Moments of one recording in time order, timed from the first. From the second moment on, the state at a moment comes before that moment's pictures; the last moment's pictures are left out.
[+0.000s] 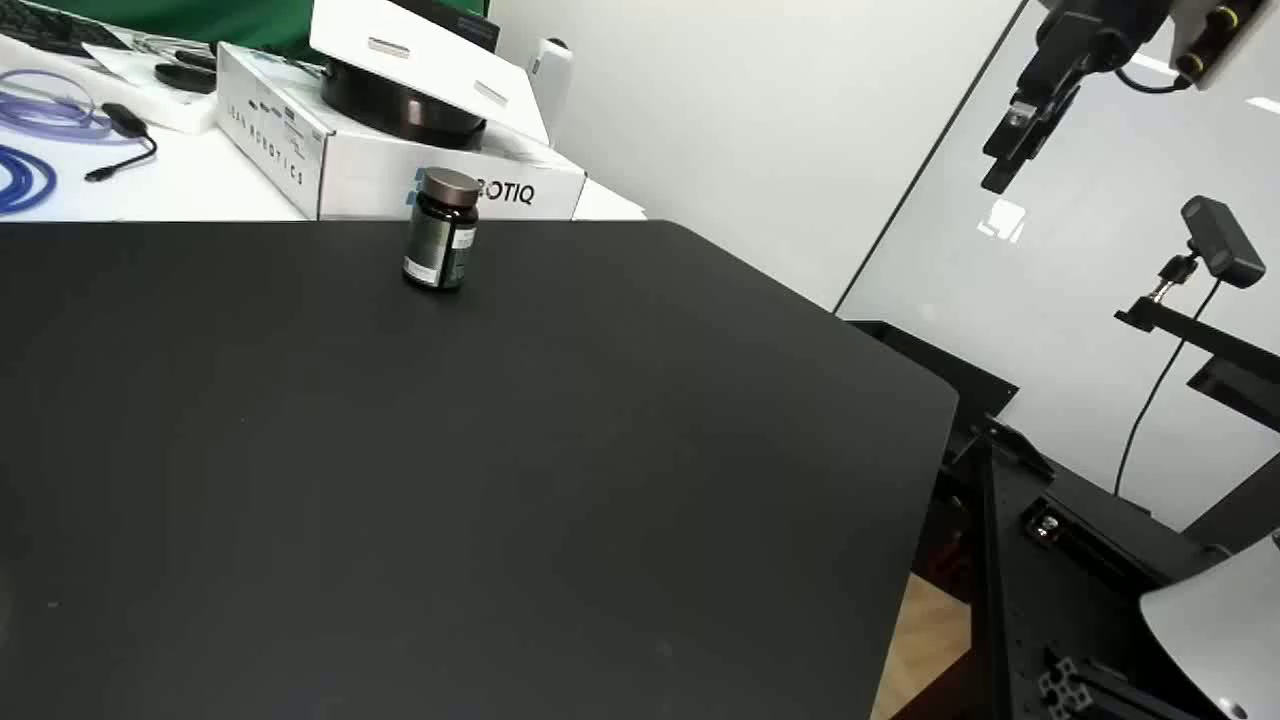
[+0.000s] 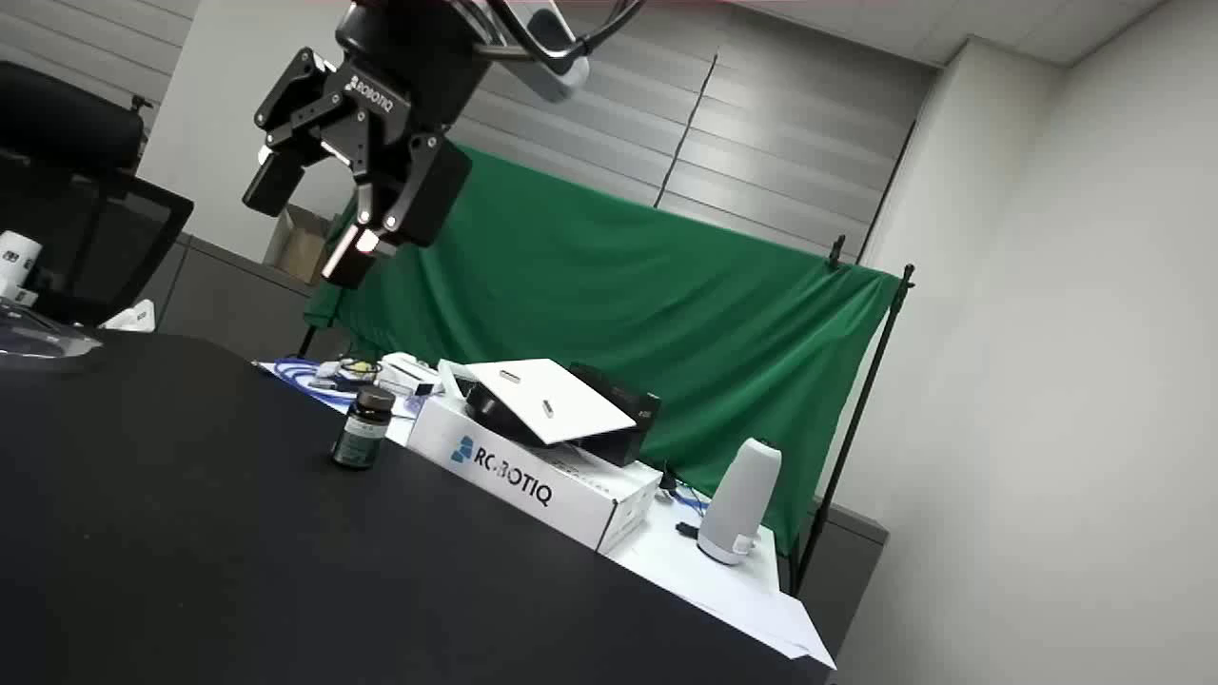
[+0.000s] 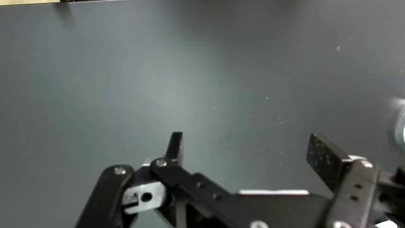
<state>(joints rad) -0.10 -0.51 -0.32 -2.63 0.08 2.09 -0.25</state>
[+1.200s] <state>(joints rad) -0.09 -0.43 -0.27 -2.59 0.10 2.24 -0.25</state>
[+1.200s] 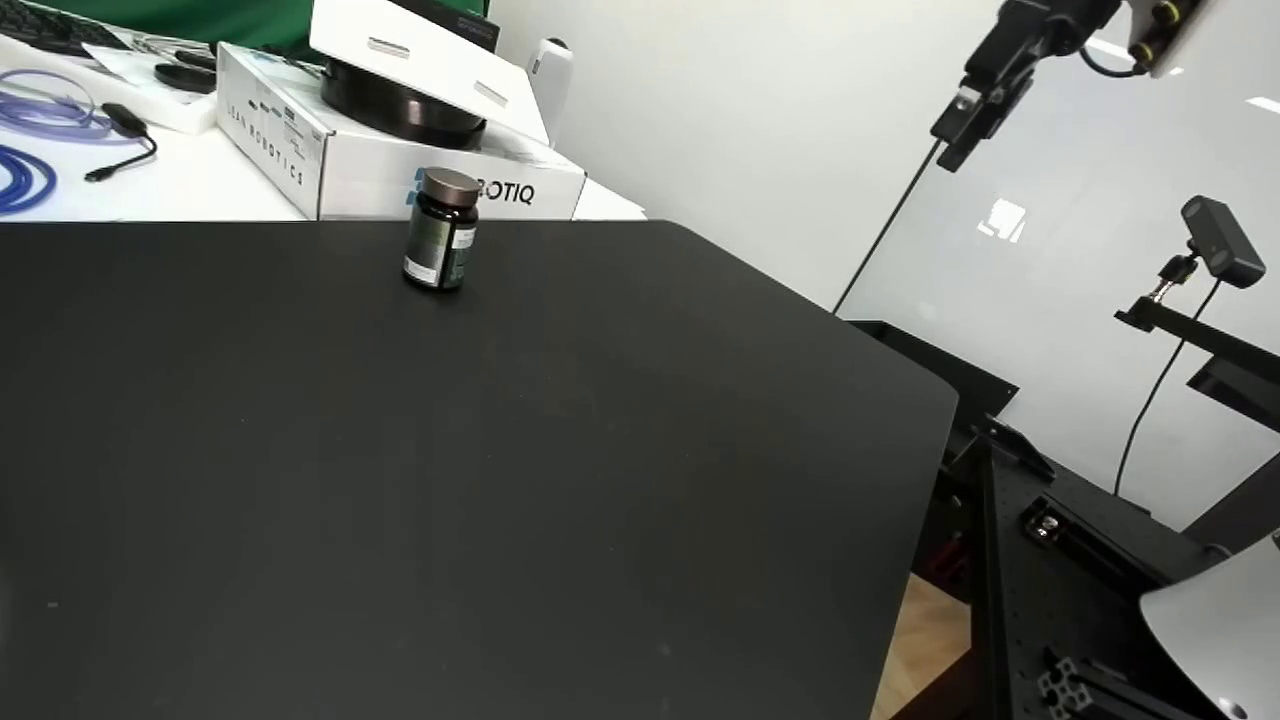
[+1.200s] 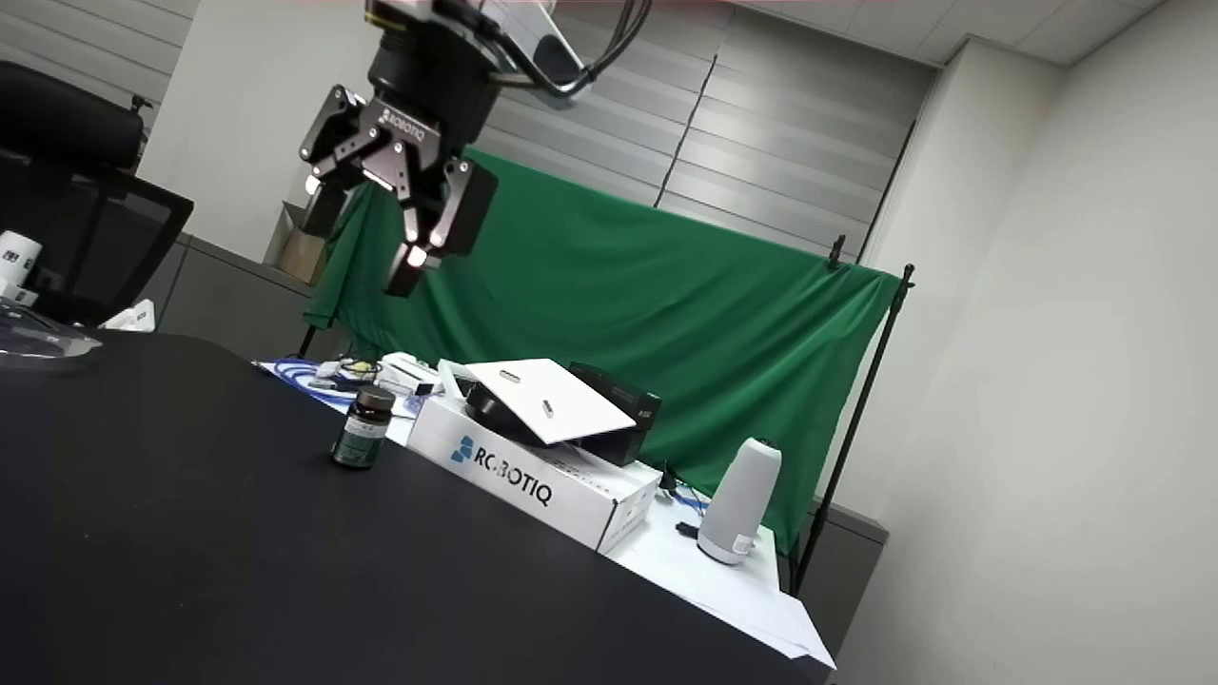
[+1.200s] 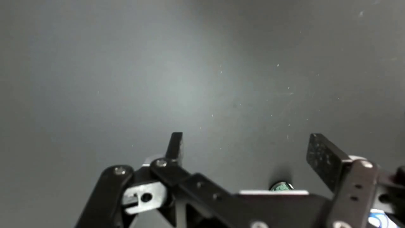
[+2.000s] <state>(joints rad) -0.01 0.23 -0.05 -2.03 0.10 2.38 -0.14</state>
